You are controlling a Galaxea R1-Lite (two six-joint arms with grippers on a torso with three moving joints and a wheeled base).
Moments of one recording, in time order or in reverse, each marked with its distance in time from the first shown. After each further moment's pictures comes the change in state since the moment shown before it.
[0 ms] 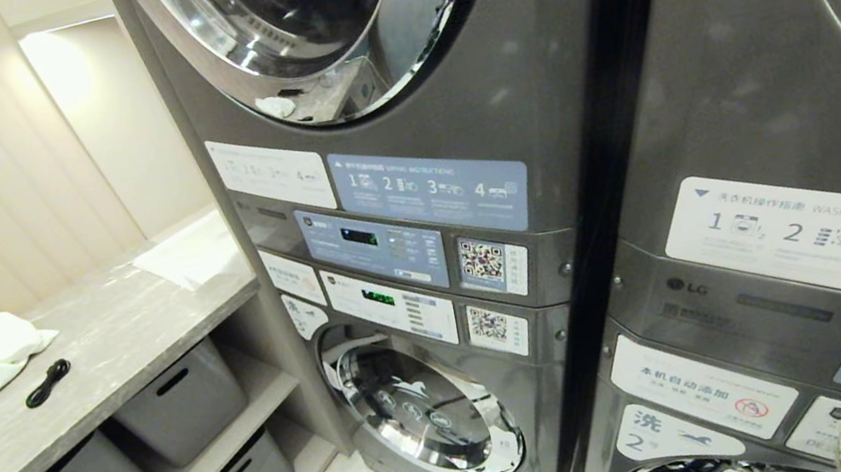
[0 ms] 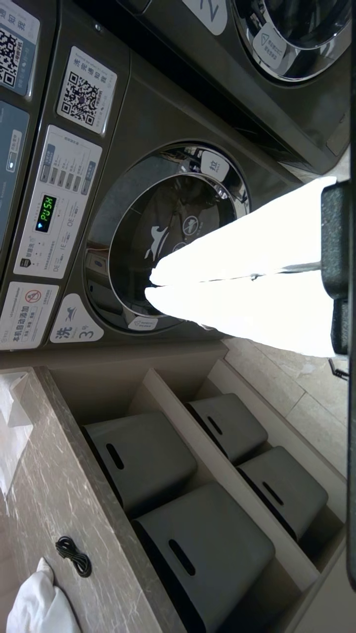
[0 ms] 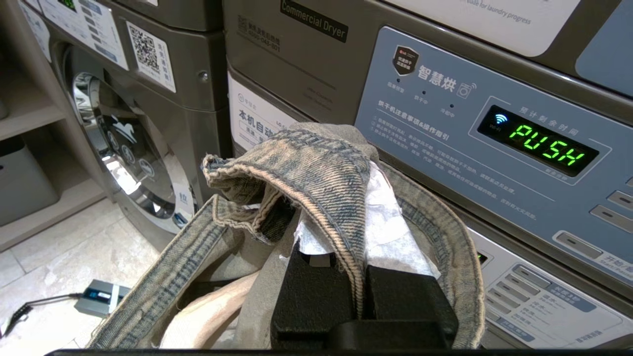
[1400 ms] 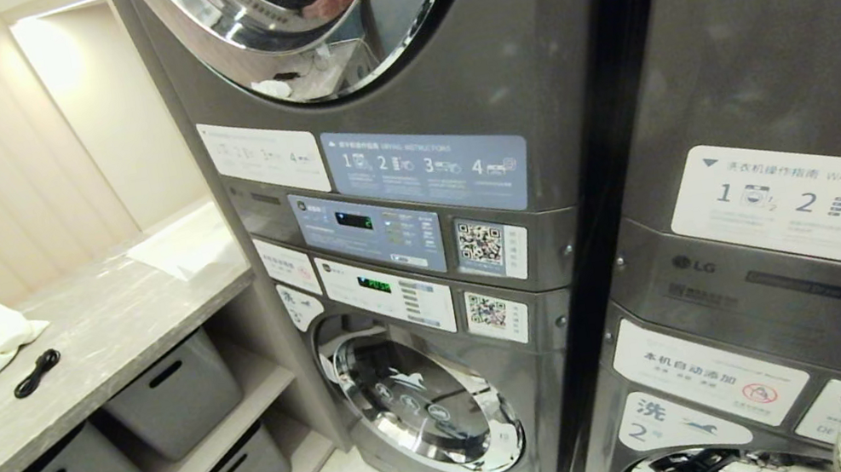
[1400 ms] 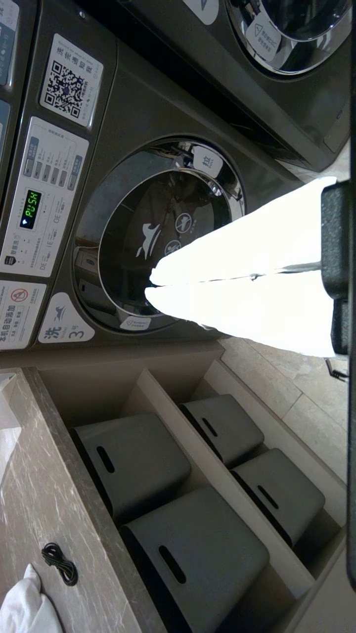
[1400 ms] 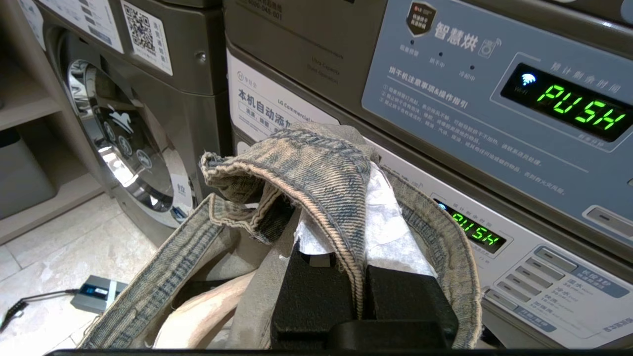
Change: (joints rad) left arm 0.000 0.000 0.000 0.000 0.000 0.000; right arm 0.000 0.000 0.000 0.000 0.000 0.000
